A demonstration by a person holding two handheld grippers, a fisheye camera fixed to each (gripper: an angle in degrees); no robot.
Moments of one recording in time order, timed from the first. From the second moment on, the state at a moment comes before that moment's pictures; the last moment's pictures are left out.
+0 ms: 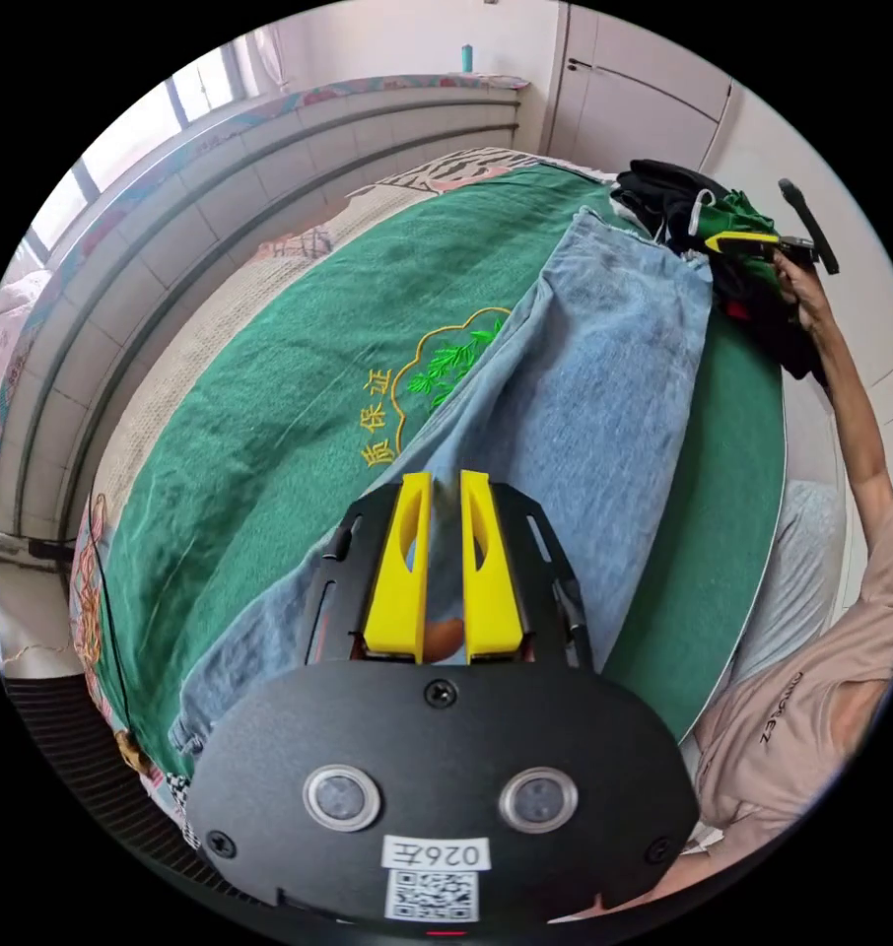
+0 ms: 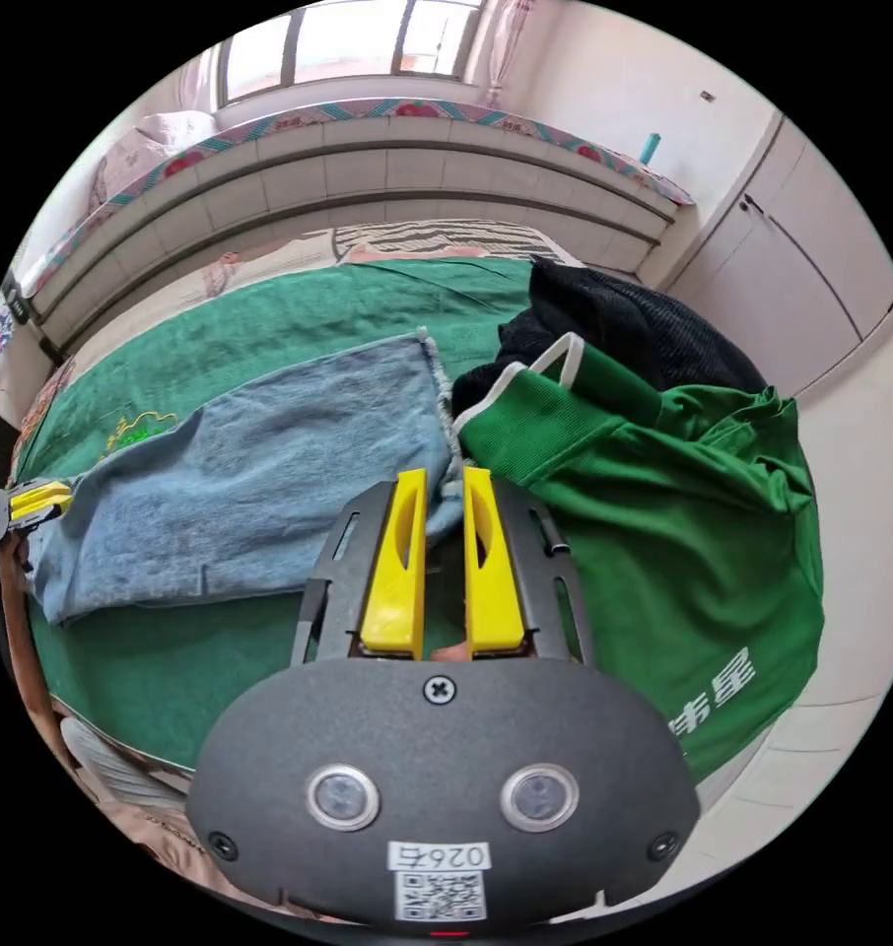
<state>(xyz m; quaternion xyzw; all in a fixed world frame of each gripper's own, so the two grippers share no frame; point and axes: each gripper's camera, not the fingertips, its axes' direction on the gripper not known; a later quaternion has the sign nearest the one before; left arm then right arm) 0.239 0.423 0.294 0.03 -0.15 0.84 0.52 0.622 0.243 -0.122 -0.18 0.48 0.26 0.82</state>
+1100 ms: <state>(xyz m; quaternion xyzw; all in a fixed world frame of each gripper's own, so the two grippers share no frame) 0.029 -0.007 -0.110 0.12 -0.05 0.57 0.81 0.421 0.473 0.248 -0.24 0.18 -0.26 0.92</state>
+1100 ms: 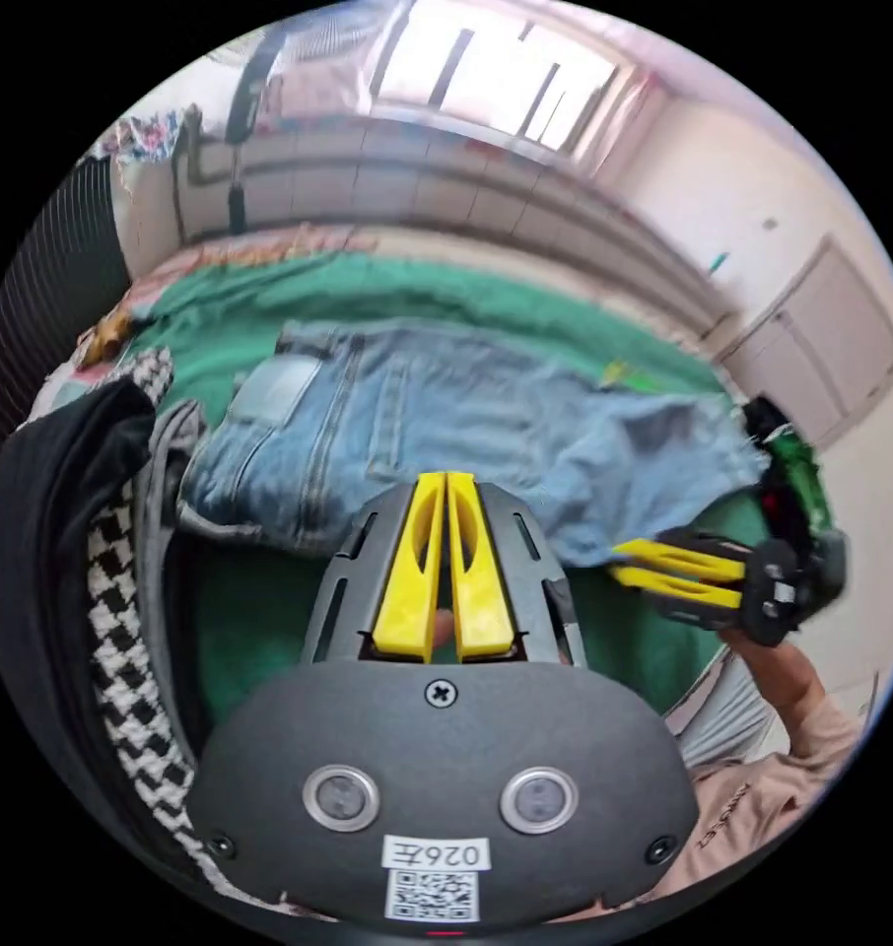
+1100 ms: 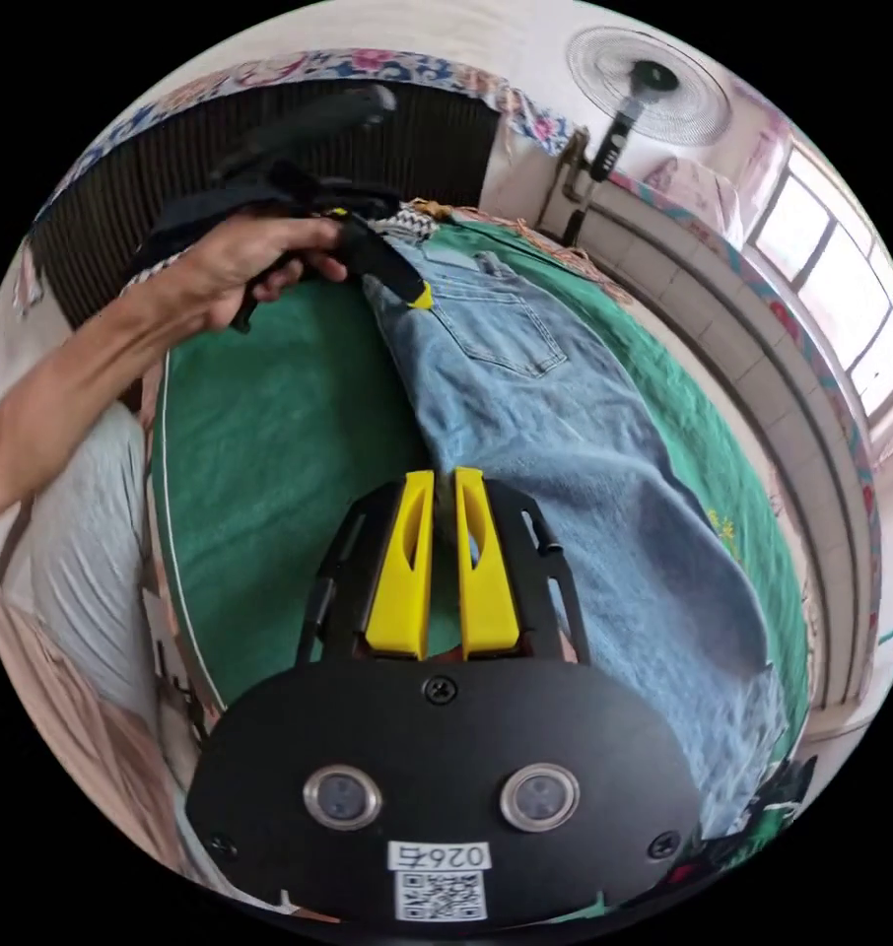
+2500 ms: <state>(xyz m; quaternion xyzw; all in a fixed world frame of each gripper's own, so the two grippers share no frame) -0.153 -0.134 -0.236 0.06 0.37 0.27 0.89 0.584 0.102 0.509 -0.25 -0.01 -0.03 0.97</state>
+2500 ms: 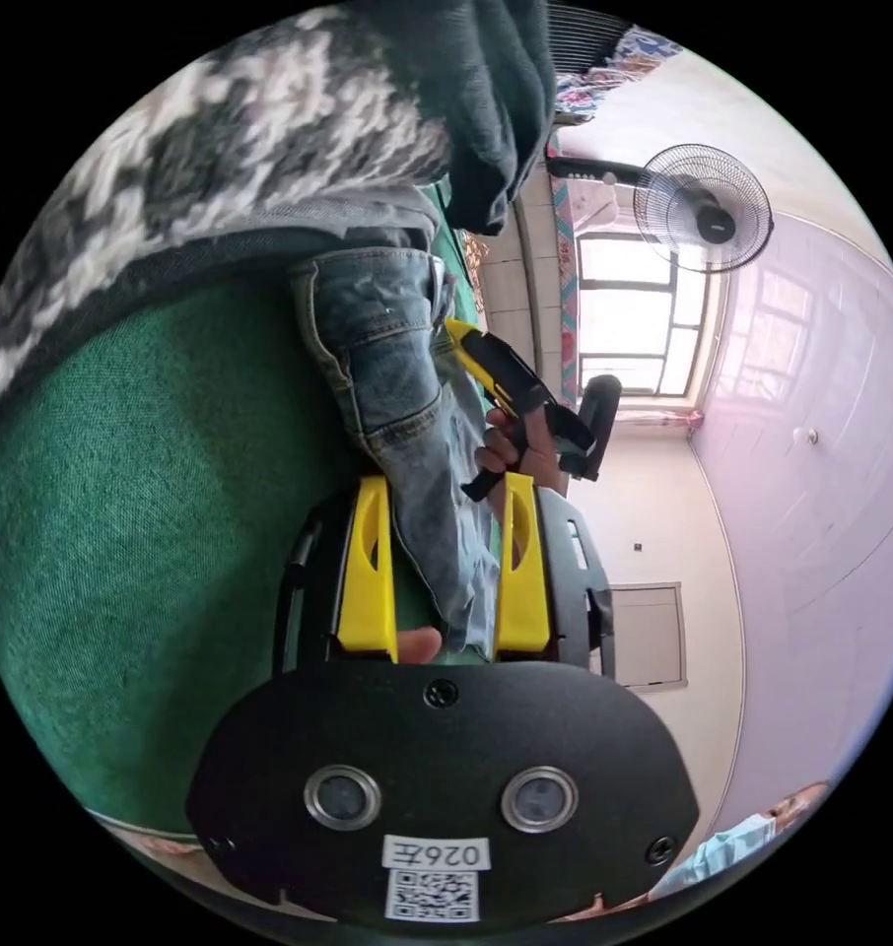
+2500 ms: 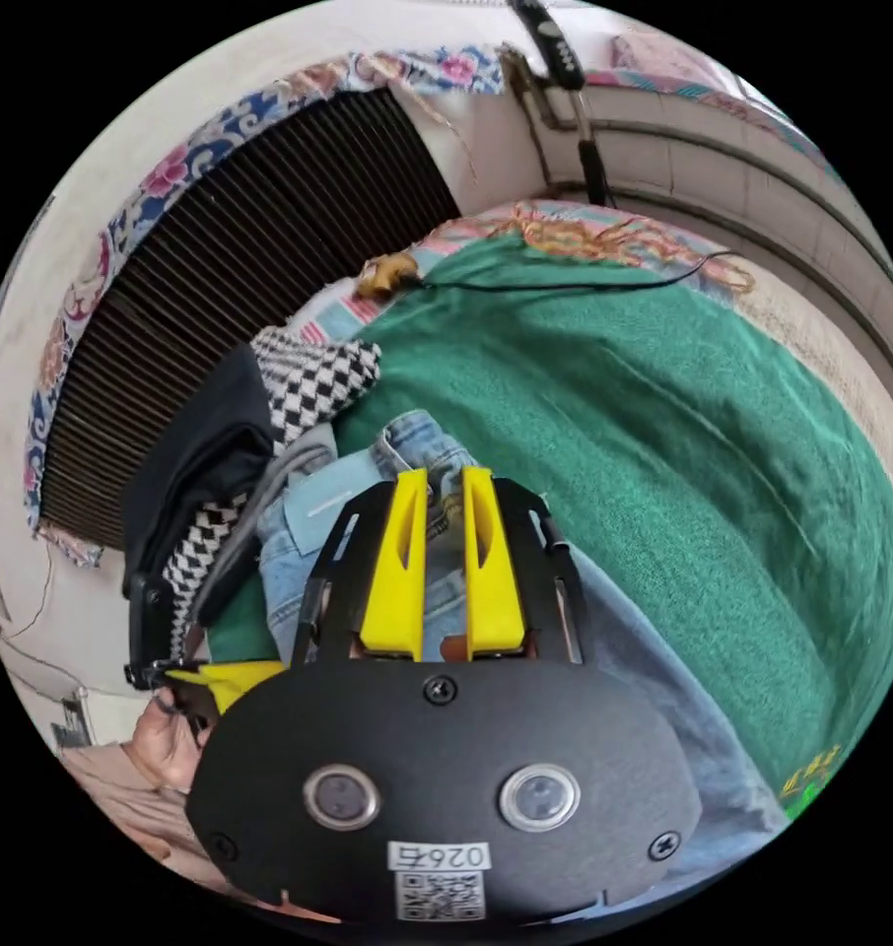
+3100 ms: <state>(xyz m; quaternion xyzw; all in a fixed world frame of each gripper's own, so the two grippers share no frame) -0.125 0.086 -0.182 -0.03 0.39 0.52 0.76 0.580 0.189 0.213 -0.25 0.27 0.00 0.93</state>
